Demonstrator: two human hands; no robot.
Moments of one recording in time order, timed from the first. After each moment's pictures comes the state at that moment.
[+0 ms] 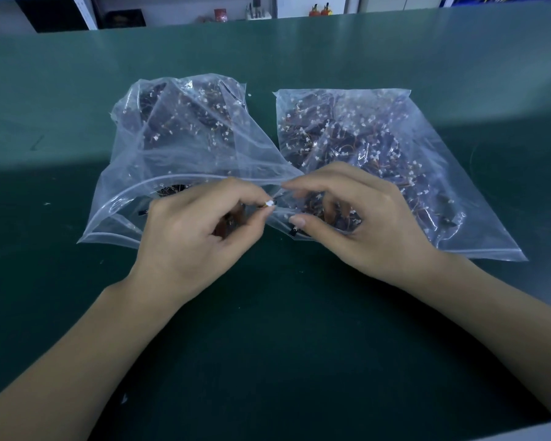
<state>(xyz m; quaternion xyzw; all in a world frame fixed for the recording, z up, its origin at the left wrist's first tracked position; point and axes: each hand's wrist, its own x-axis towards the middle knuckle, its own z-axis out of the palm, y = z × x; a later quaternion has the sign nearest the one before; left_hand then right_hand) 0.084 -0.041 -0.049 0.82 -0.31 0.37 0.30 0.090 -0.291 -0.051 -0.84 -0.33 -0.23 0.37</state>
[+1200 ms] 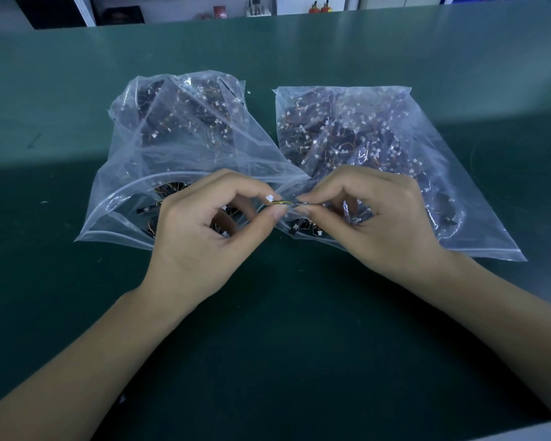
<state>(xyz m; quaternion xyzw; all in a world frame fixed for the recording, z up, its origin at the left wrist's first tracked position) 0.076 -0.056 -0.050 0.79 -0.28 0.25 0.48 0.087 -0.291 -0.047 -0.81 -0.33 -0.27 0.40</state>
